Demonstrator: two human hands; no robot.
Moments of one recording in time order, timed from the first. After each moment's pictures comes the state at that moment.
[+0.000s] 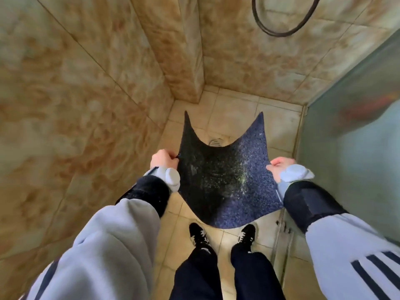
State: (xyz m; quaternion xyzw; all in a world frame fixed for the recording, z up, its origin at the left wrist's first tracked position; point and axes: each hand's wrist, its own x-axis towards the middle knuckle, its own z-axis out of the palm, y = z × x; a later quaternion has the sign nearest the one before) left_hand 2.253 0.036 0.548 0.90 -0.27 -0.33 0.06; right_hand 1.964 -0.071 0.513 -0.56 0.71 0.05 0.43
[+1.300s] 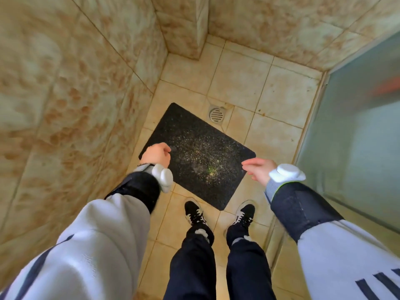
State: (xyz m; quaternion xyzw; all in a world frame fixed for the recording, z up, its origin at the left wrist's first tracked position) left_hand 2.300 0.072 0.387 0.86 -0.34 -0.38 -0.07; right_hand 2.037 -0.017 0.406 -0.45 0.68 0.08 0.58
